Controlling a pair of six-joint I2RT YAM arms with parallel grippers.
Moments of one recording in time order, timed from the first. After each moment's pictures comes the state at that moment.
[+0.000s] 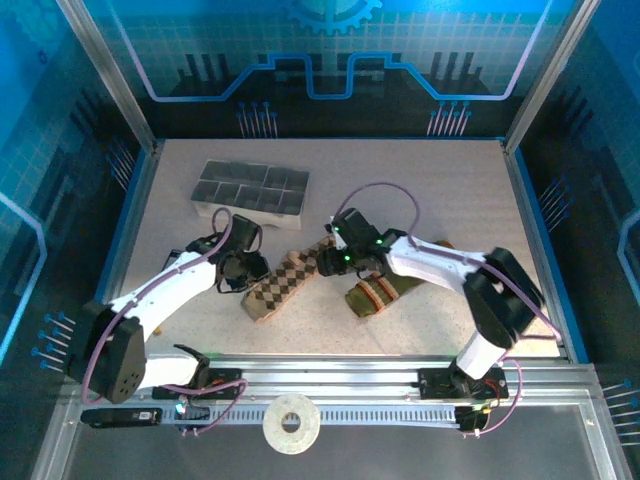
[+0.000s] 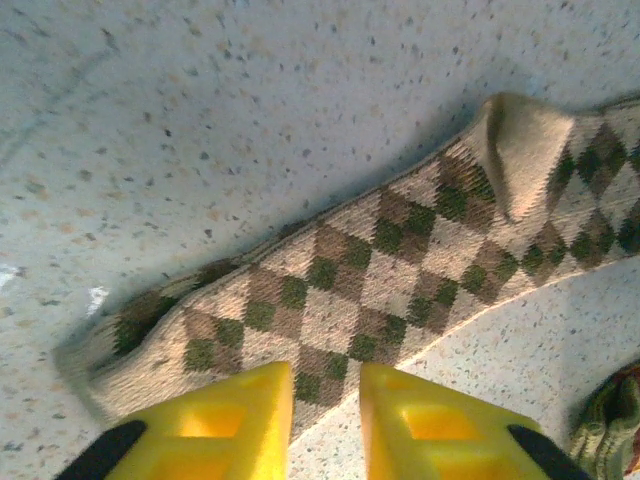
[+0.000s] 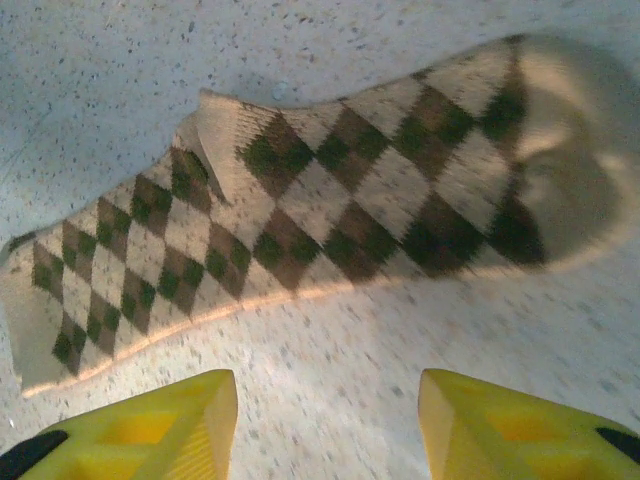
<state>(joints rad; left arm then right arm) -0.38 1.32 0.79 -0.68 0.12 -0.90 0.74 1.70 1.07 -0.36 -0.16 0.48</state>
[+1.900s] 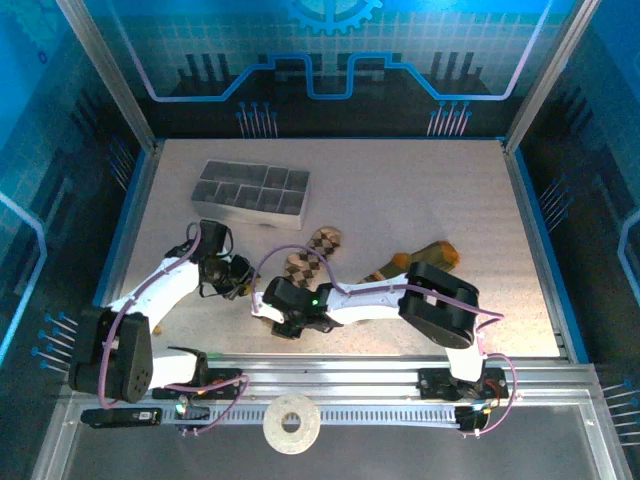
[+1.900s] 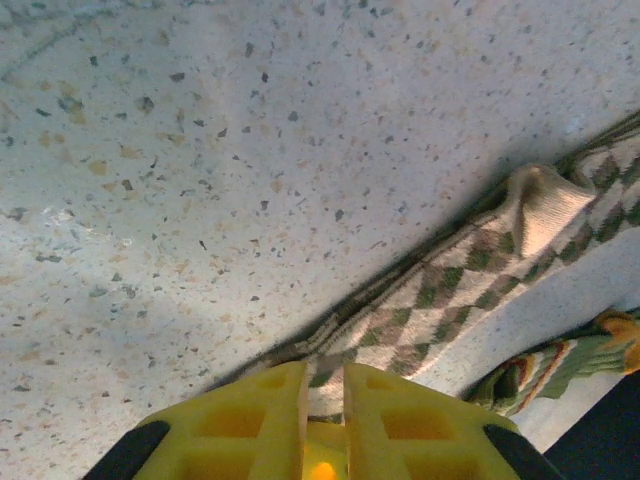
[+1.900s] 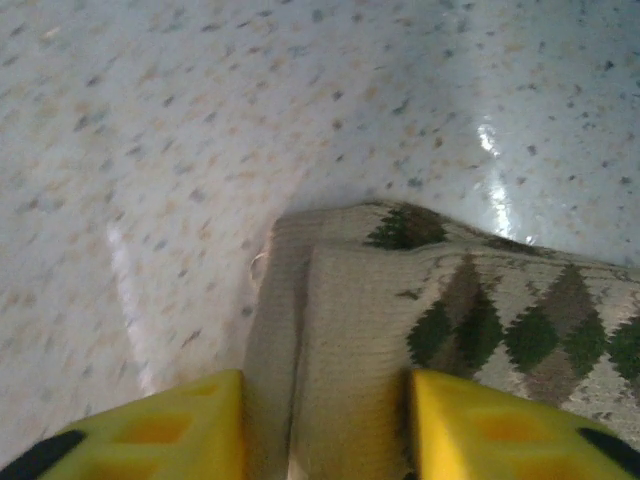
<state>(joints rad) -0.12 1.27 0.66 -0.62 0.44 -1.00 1.21 1.95 1.17 -0.24 0.05 -0.14</state>
